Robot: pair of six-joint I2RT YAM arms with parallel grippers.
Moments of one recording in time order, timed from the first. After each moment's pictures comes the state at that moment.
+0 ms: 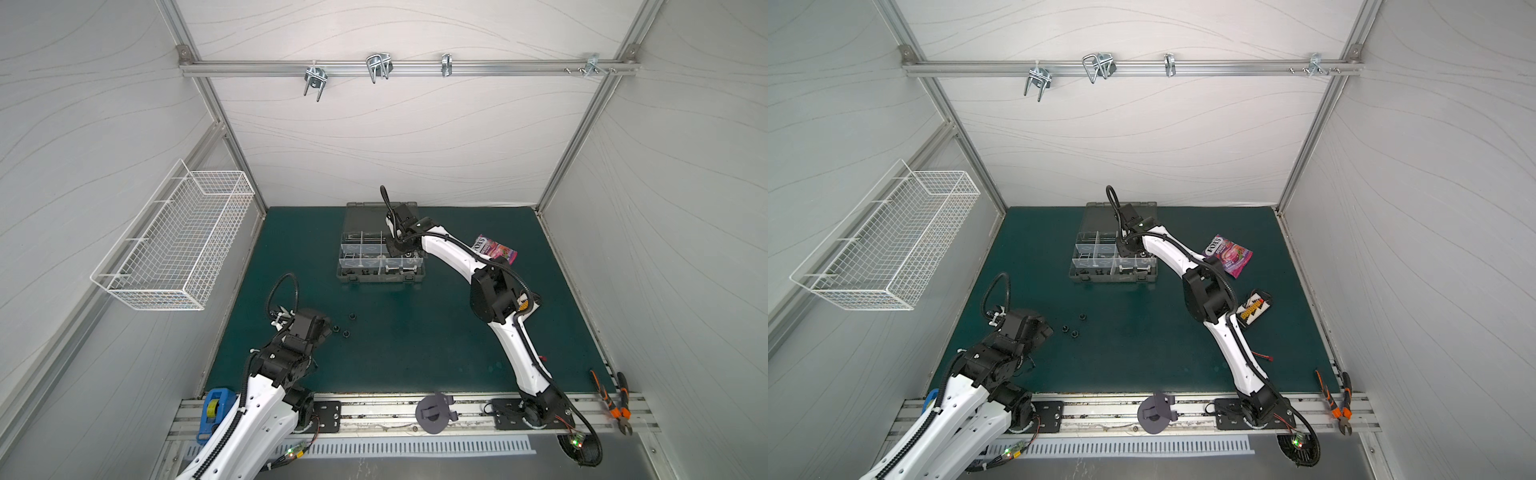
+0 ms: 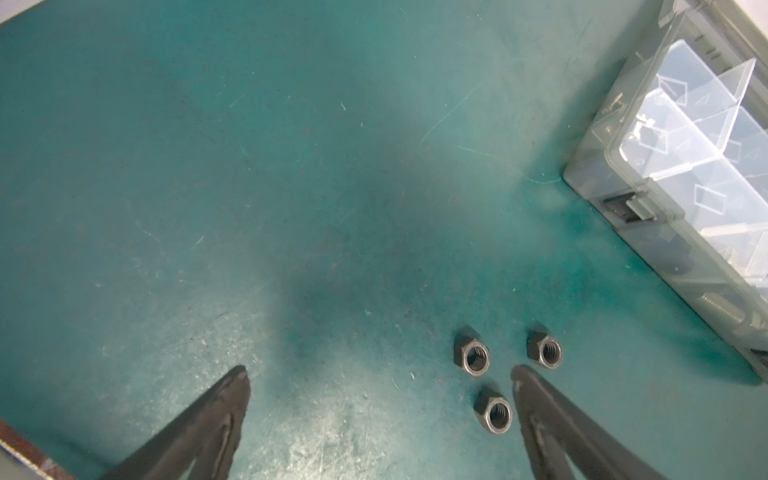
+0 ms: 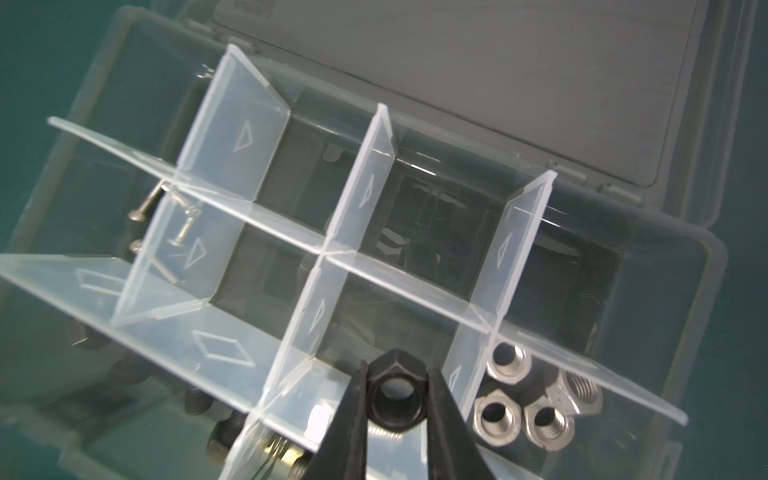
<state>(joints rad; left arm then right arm) -0.35 0.59 0.45 -0.89 -0.44 -1.02 0.70 2.44 2.24 -0.79 0.03 0.21</state>
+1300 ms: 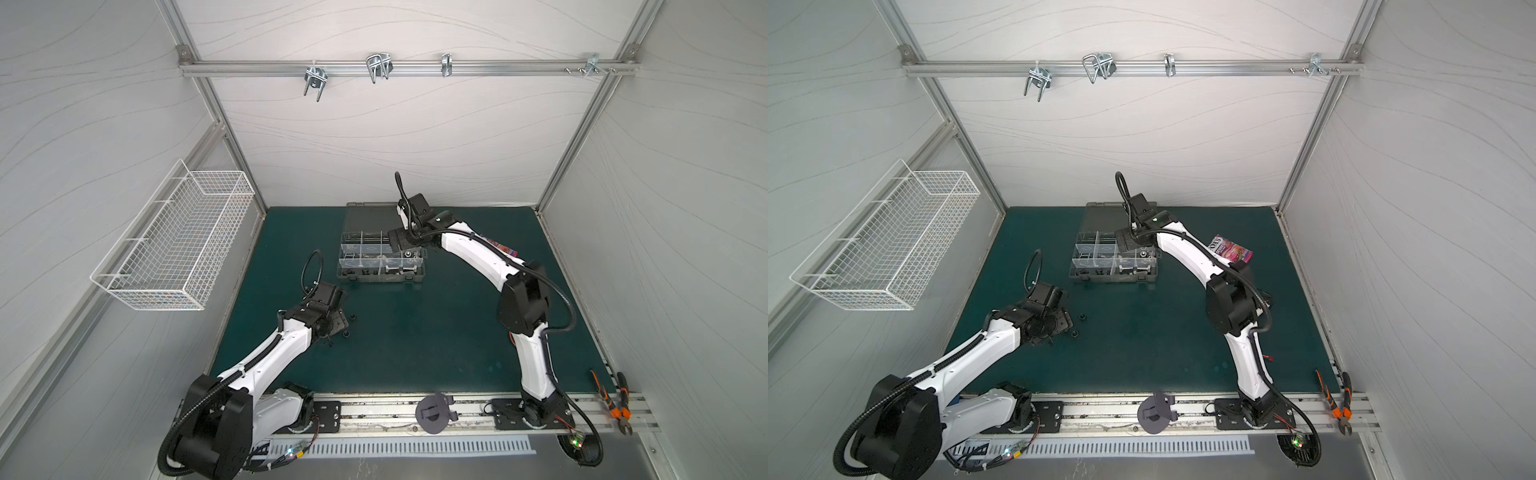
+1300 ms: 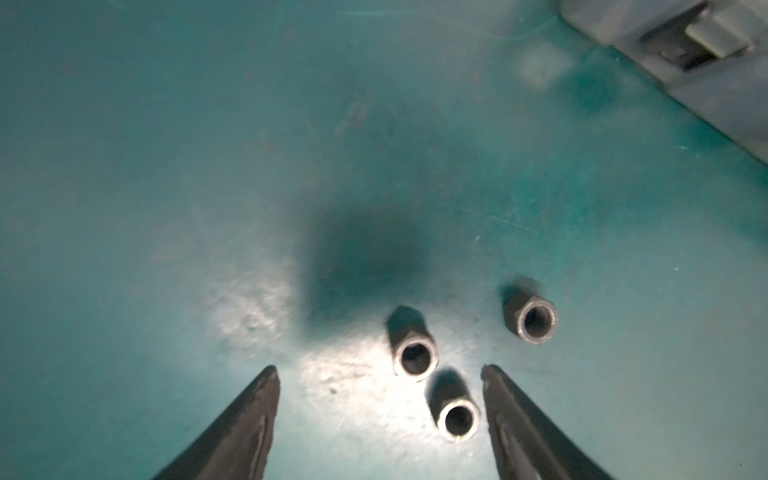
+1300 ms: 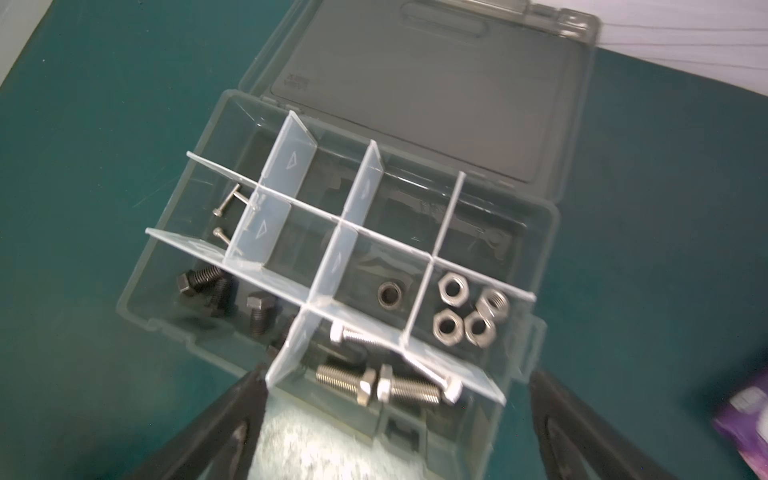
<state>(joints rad) -0.31 1.14 0.58 -0.65 -0.19 -0.80 0.70 2.10 1.97 -0.76 0.07 0.23</state>
